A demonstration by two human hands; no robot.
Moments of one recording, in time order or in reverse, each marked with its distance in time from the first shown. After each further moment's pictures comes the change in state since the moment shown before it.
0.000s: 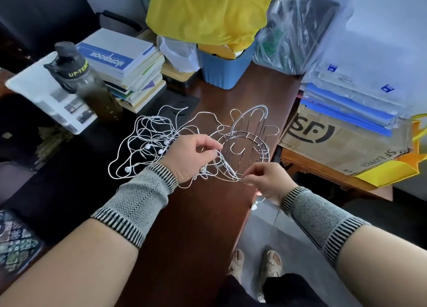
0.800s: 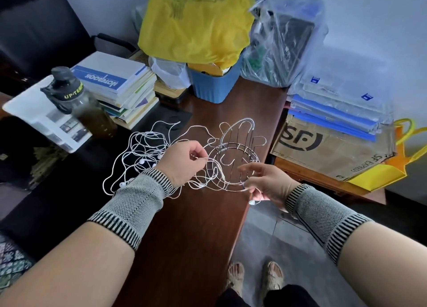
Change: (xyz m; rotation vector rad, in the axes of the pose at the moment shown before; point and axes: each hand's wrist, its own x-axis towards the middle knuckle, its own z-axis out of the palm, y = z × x) left_hand 0.014 0.008 -0.002 0.242 0.020 0.025; right_hand -0.001 -0.004 -0.029 0.368 -0.175 0.141
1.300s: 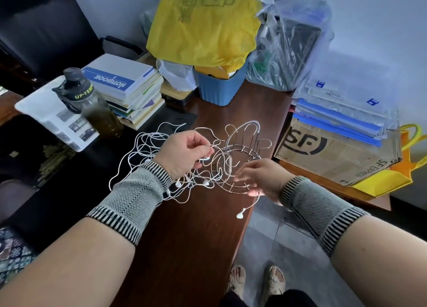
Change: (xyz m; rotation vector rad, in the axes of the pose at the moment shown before) left_hand -0.004 0.010 -0.017 -0.420 0.014 -0.074; right_hand 0.003 -0.026 0.015 -0.103 -0.039 -0.015
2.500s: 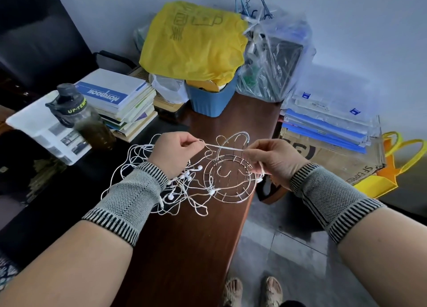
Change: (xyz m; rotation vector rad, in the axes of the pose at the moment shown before) left_hand 0.009 0.021 -0.001 0.313 0.190 0.175; right_hand -0.020 -0.035 -0.038 0.163 0.171 -0.268
